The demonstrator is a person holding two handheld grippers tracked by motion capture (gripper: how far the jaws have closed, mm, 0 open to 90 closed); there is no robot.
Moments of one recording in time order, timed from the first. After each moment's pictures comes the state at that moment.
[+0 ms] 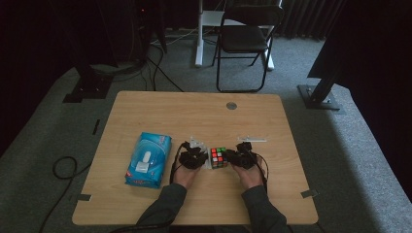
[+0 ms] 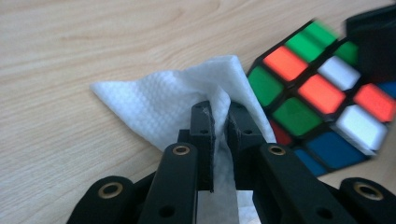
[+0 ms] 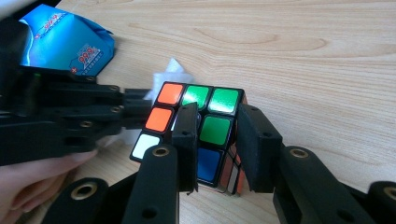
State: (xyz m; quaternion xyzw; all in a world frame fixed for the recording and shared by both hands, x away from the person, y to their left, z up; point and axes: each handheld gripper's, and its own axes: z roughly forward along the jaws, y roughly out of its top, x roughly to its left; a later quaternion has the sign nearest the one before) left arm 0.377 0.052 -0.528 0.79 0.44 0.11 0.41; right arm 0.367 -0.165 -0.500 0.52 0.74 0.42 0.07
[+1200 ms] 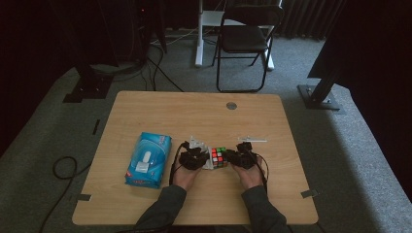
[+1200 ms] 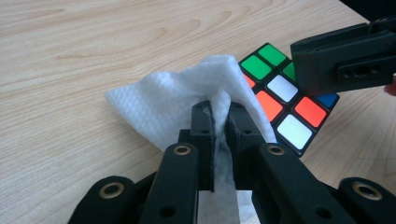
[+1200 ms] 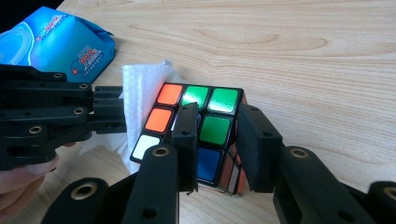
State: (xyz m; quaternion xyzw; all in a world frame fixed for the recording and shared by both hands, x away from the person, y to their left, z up) left arm 0.368 0.049 -0.518 0.79 0.43 0.11 0.41; right arm 0.367 -0.165 -0.500 0.53 0.73 0.42 0.07
